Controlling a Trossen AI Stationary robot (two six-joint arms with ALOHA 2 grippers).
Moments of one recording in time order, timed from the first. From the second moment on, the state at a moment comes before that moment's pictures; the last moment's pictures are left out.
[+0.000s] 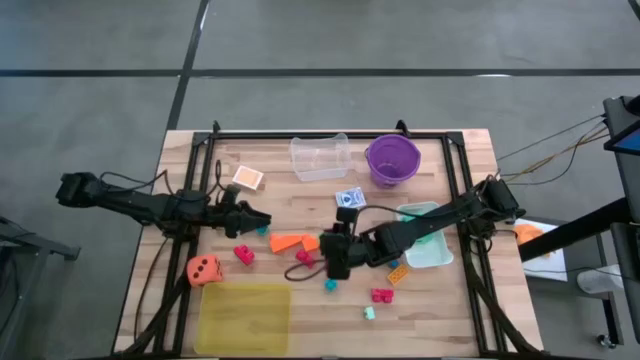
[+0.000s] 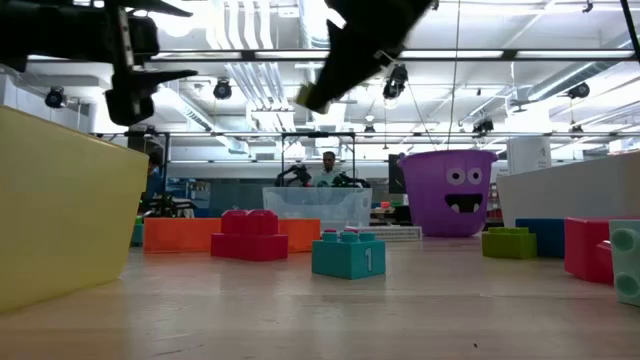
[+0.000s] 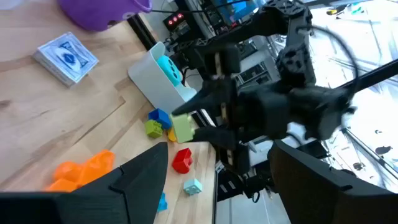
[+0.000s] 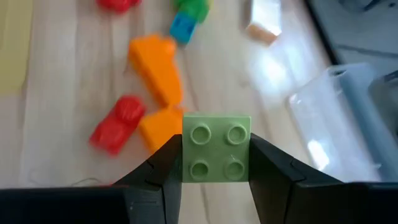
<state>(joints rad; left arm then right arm) -0.16 0.69 0.28 0.29 -0.12 -1.03 0.32 1.86 1.44 -0.52 0.59 0.20</state>
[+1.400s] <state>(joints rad) -0.18 1.28 0.62 0.36 -0.13 -1.03 0.30 1.86 1.47 -0.26 0.64 -0.04</state>
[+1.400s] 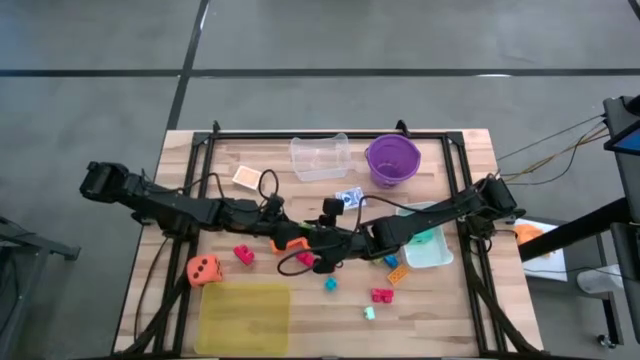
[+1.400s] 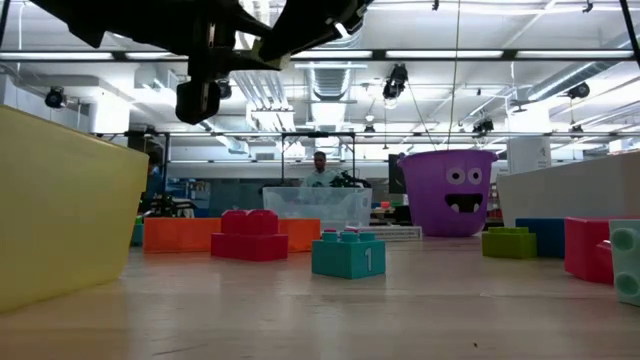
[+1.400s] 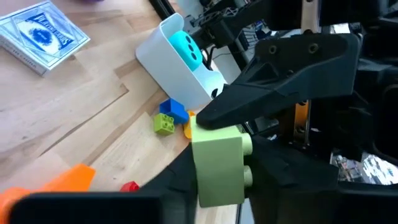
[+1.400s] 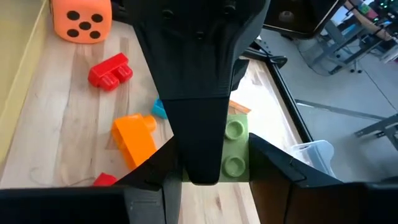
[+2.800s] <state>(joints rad) -0.67 1.29 0.78 -0.27 -0.12 -1.02 0.48 1.86 1.47 -0.45 0.52 0.51</state>
